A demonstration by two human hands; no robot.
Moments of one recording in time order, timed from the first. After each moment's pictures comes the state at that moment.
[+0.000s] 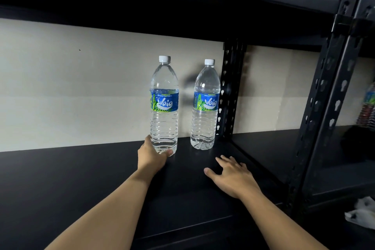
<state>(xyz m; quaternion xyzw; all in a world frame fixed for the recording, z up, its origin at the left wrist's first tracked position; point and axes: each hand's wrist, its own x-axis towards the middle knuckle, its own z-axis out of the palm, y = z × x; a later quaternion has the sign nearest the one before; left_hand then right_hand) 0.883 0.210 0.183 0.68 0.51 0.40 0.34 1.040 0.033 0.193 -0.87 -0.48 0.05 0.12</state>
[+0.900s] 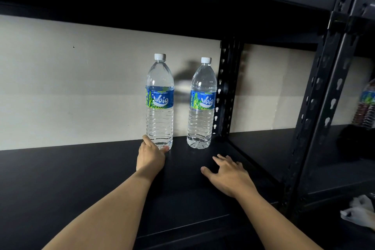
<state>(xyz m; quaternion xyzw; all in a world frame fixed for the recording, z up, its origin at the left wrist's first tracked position) 0.904 0.214 0.174 0.71 0.54 0.37 0.25 1.030 0.024 0.205 -0.87 -0.47 0.06 0.13</state>
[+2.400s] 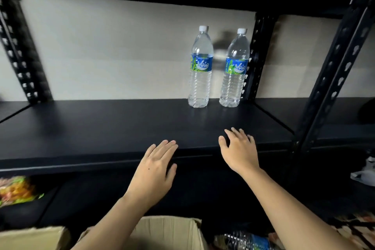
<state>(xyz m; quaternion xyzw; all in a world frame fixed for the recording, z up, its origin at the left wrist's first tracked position) 0.659 0.012 0.138 0.89 0.36 0.28 0.04 0.907 -0.031 0.154 -0.85 -0.49 -0.06 0.21</state>
